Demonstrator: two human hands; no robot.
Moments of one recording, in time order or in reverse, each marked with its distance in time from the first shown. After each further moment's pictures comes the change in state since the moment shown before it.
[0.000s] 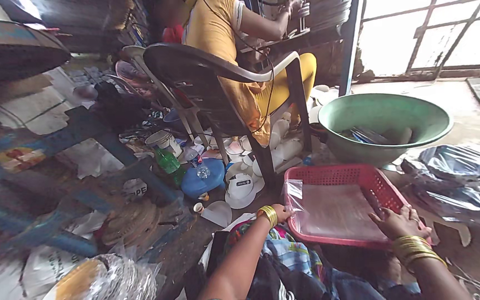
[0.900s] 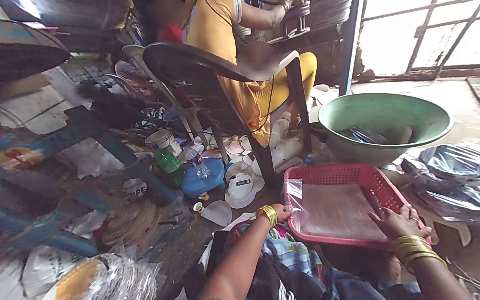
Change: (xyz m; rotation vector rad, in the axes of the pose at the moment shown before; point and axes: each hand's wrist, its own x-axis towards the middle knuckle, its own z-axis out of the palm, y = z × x) left_hand 0.001 -0.001 0.000 0.021 -0.004 0.000; right_hand -0.003 -0.002 -0.003 -0.002 -0.011 -0.007
